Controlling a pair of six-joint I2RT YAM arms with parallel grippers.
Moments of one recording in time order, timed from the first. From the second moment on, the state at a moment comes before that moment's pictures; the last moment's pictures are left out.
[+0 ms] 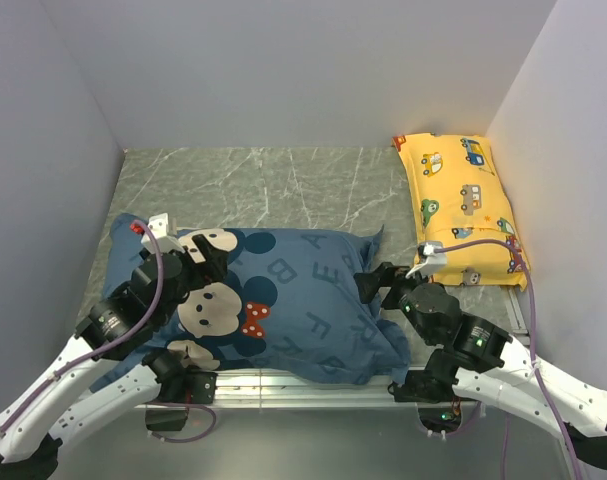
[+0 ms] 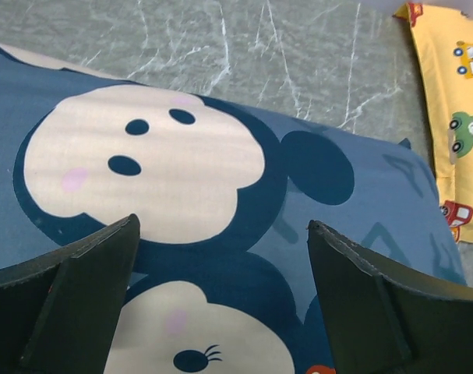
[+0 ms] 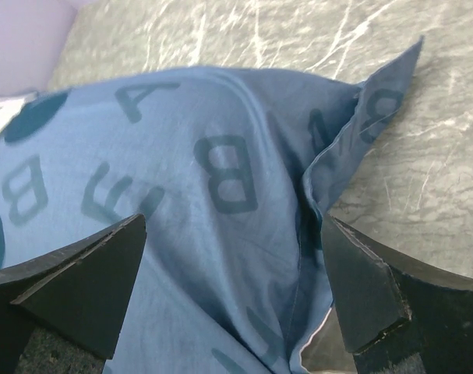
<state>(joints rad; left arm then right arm) -0.74 0.58 0.82 -0.65 -0.53 -0.68 0.99 0.48 0.53 -0.41 0.61 0.71</state>
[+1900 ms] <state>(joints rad) -0.60 1.02 1.12 -0.79 -0.60 -0.69 1.65 1.57 1.27 -0.58 0.81 0.23</state>
